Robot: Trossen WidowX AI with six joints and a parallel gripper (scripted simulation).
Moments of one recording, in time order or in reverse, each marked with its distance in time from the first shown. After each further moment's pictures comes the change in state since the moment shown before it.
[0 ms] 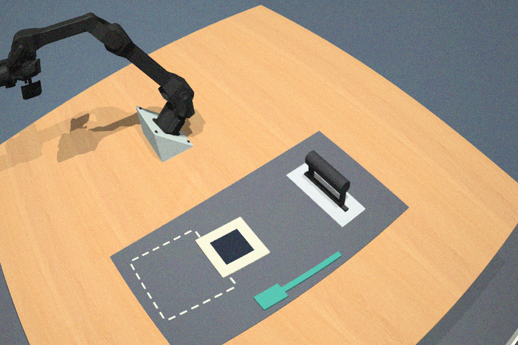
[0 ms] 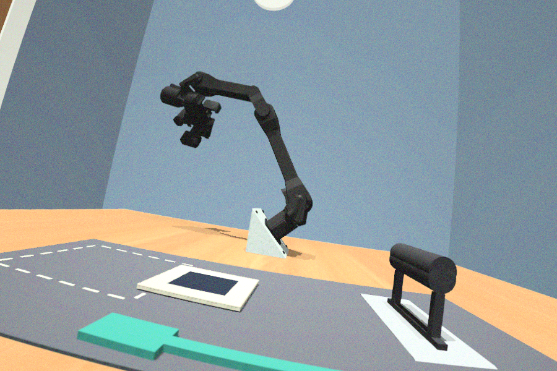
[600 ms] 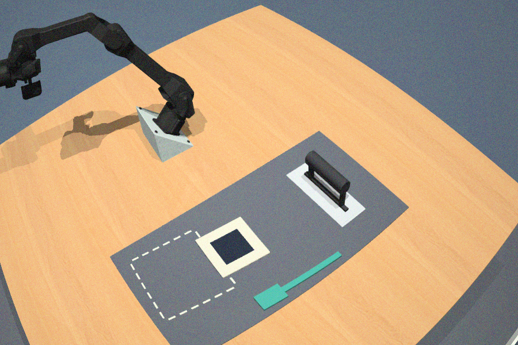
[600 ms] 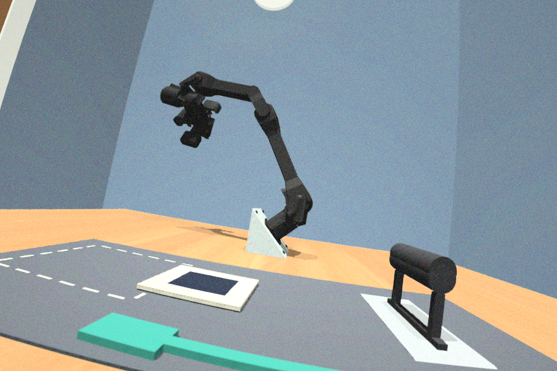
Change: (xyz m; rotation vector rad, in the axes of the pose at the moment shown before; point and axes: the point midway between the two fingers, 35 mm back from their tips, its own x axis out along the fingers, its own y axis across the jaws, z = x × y) arm 0.000 0.000 0.000 0.000 0.000 0.001
